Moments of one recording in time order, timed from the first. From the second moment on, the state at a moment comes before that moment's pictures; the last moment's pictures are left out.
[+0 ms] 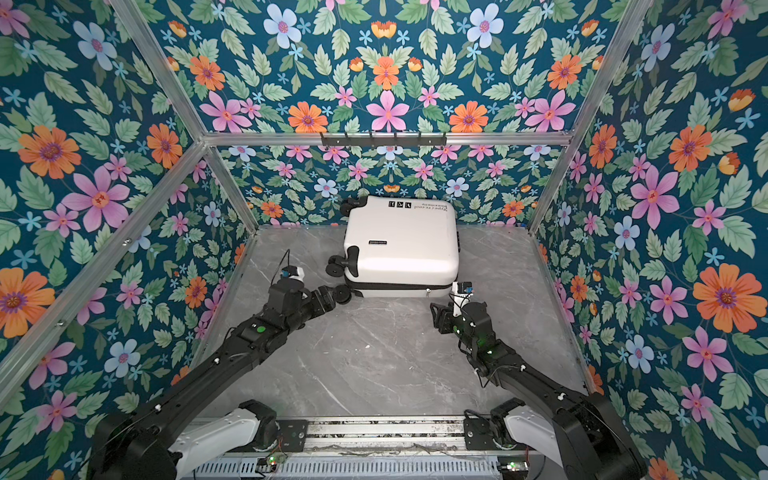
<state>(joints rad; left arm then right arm) -0.49 1.04 0.70 -0.26 -0.11 -0.72 0.42 1.07 0.35 0.33 -0.02 0.40</state>
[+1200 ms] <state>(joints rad) -0.49 0.82 0.55 -0.20 -0.04 -0.91 0.01 1.61 0.90 0.09 -0.30 0.85</state>
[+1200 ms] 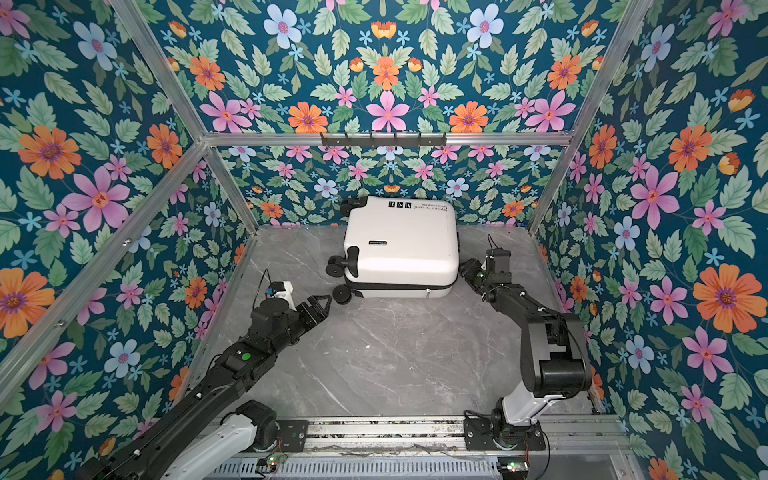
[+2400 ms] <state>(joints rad) -0.74 0.84 0.11 0.28 0.04 -0.61 0.28 1.35 0.76 0.01 -0.25 0.91</state>
